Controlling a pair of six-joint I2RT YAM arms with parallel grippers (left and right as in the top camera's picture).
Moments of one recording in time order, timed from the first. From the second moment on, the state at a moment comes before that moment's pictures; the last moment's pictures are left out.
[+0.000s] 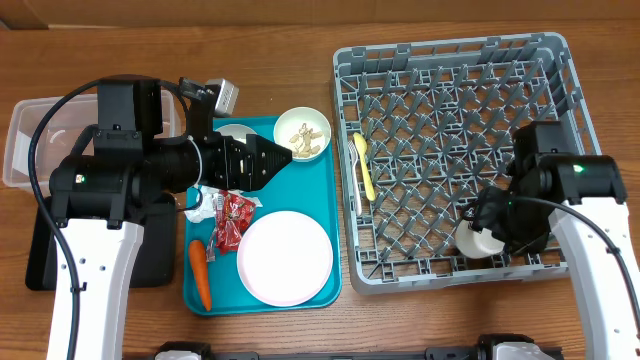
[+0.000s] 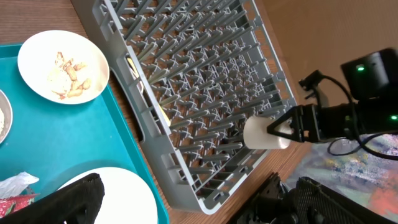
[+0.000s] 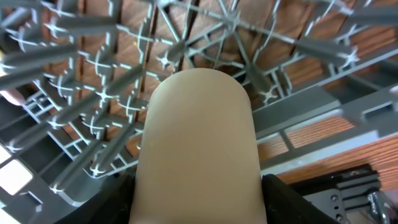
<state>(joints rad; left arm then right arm) -0.06 1.30 1.46 -1.10 0.78 -0.12 -0.01 1.32 1.19 -1.43 -0.05 0.39</state>
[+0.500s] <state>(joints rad) -0.06 1.30 1.46 -1.16 0.70 -0.12 -0.01 1.33 1.42 -1.41 -0.07 0.38</state>
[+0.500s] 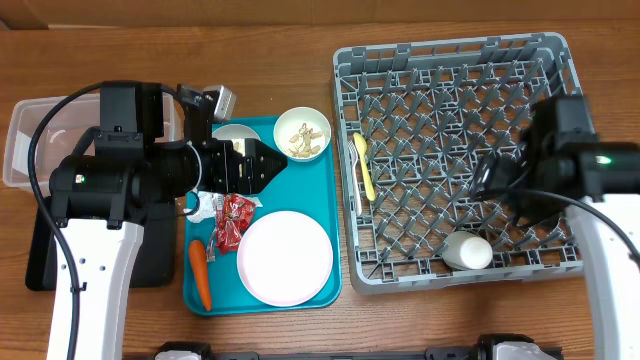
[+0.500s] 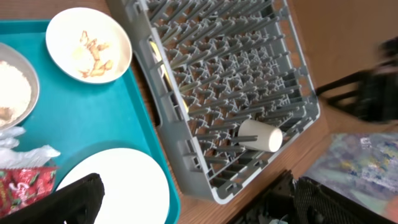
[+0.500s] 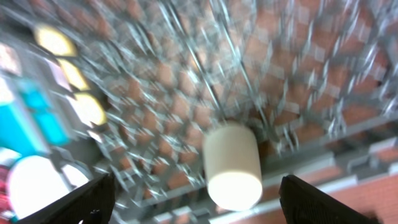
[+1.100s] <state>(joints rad) -0.16 1.30 1.30 -1.43 0.34 -0.28 0.07 1.23 1.66 -1.23 -0.43 0.32</state>
